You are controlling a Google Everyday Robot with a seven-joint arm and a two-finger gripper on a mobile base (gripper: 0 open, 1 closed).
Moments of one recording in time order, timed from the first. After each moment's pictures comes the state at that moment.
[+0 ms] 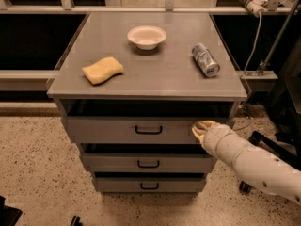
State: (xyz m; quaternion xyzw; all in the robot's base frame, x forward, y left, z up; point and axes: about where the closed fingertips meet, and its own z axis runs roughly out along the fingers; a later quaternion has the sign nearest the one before) arm 0.570 -0.175 0.693 -0.38 0.75 -0.08 0.53
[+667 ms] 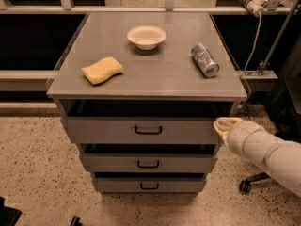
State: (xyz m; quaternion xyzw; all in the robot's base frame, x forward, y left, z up) arm 0.540 -0.236 0.735 -0.32 0.79 -0.06 0.51
